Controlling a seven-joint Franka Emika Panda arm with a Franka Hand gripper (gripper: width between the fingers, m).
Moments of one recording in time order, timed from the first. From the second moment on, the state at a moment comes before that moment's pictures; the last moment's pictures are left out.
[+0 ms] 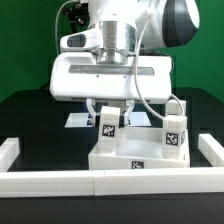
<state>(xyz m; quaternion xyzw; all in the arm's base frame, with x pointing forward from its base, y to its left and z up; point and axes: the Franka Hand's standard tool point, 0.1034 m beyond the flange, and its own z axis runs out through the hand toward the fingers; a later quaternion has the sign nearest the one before) 0.567 -0.028 0.070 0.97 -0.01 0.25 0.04</state>
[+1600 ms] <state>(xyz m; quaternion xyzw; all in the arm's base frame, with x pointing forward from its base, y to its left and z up) 0.579 -0.028 0.110 0.98 -0.02 0.21 -0.02</state>
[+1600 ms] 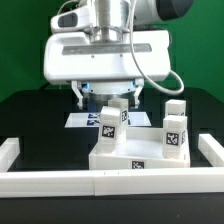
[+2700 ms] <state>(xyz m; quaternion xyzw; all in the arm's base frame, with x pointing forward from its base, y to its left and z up) 0.584 -0.024 0.101 0.99 0.02 -0.04 -0.09</state>
